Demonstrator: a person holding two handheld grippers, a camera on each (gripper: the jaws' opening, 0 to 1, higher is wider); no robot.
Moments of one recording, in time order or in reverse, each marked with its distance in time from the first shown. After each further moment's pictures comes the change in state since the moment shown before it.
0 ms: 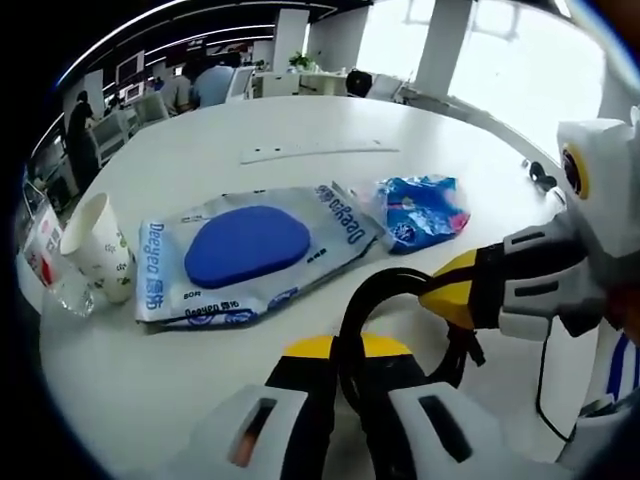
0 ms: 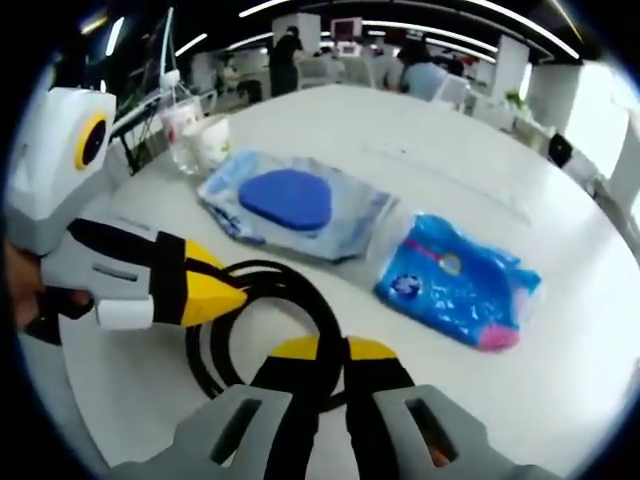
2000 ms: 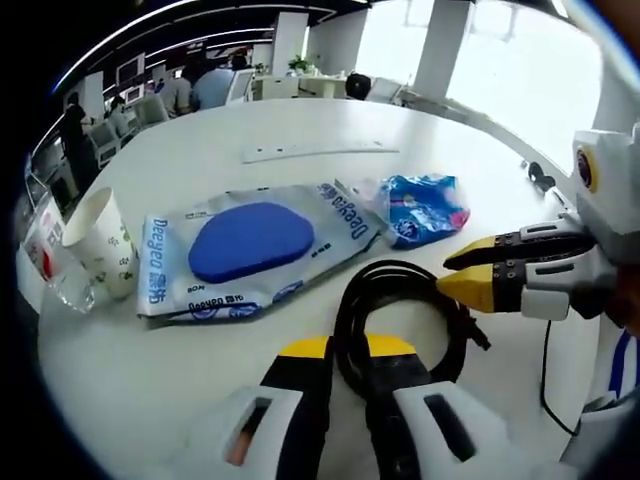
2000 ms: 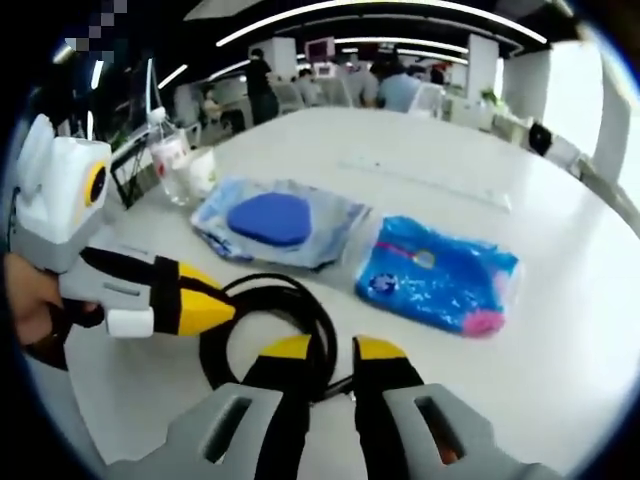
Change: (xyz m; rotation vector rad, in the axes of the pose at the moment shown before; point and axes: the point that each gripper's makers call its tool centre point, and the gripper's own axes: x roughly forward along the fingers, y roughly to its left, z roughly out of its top) left arm -0.003 0.004 -0.005 0.003 -0.021 -0.004; right arm -0.014 -0.009 0.001 0.106 -0.100 -0.021
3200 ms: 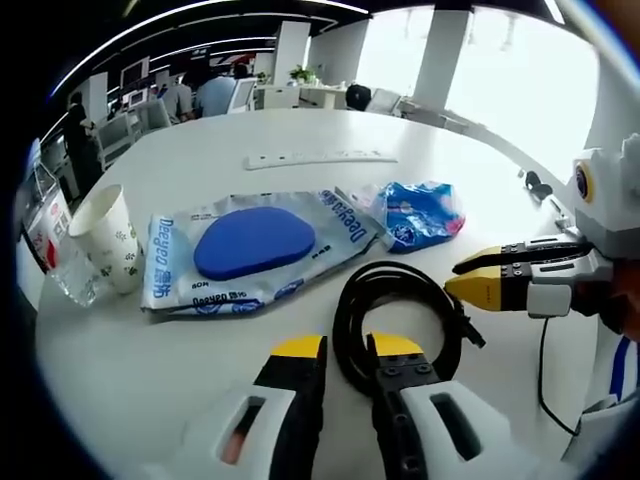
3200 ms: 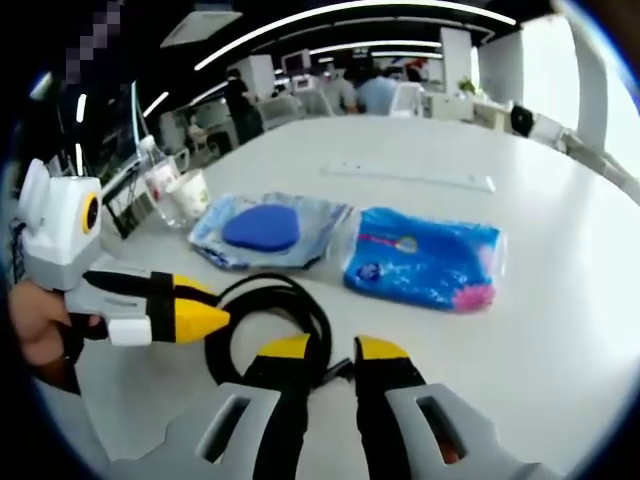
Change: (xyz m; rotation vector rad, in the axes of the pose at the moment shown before) left arm -0.007 0.000 -0.001 -0.011 -0.054 -0.005; right arm -0.012 -0.004 -0.006 0.126 -0.061 -0.003
